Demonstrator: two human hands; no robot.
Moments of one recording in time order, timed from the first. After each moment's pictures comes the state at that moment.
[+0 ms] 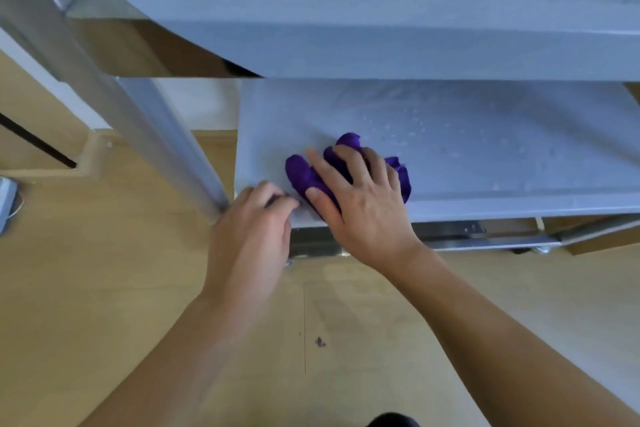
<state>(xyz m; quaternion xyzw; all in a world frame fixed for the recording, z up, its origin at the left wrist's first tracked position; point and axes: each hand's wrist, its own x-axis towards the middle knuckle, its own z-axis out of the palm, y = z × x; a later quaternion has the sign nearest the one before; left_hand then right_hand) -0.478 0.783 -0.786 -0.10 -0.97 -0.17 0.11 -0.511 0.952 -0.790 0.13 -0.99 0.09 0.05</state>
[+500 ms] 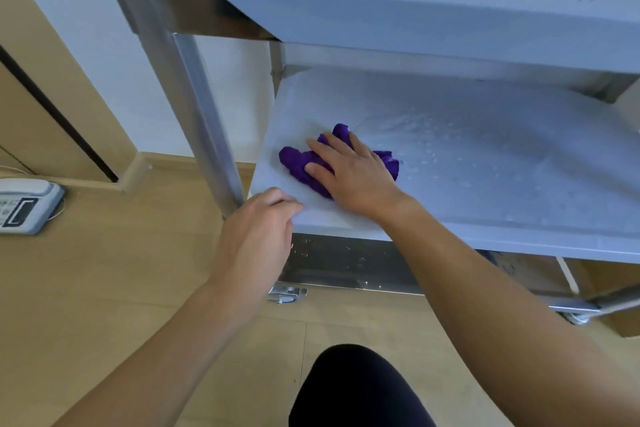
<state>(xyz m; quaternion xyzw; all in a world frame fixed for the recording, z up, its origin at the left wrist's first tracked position) -0.471 0.793 -0.795 -0.06 -0.96 -0.21 0.16 -0.591 0.944 -0.800 0.21 -0.97 0.15 -0.02</state>
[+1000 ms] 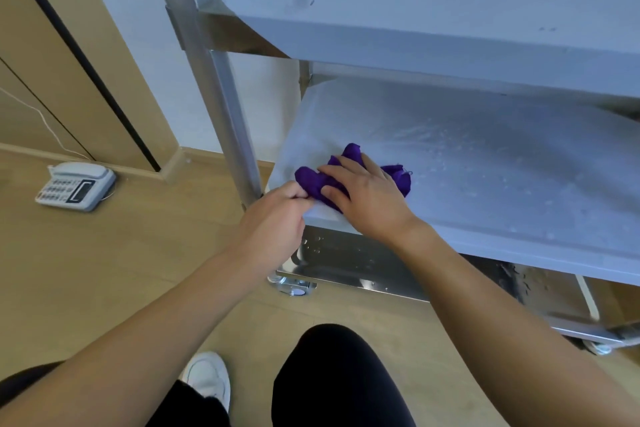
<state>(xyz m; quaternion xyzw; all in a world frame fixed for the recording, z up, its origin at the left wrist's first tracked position) -0.464 0.800 -0.779 -0.07 -0.98 -0.16 0.09 -0.556 0.959 -0.800 0.29 -0.94 0.17 0.04</state>
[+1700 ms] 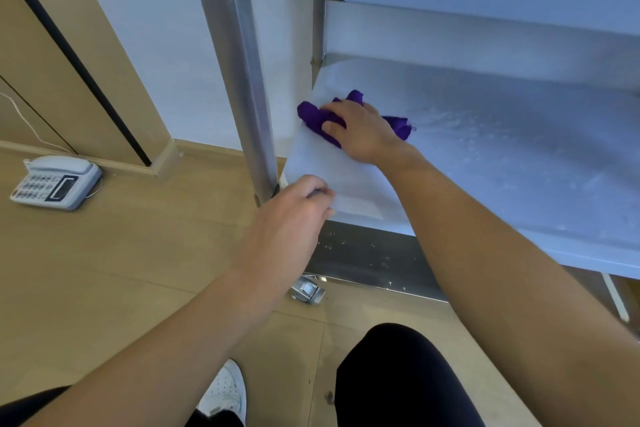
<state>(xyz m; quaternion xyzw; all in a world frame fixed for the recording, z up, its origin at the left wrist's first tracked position) -0.476 0.783 -0.801 -0.09 -0.97 -0.20 0.14 -0.656 0.895 -0.787 0.23 -0.95 0.22 -0.05</state>
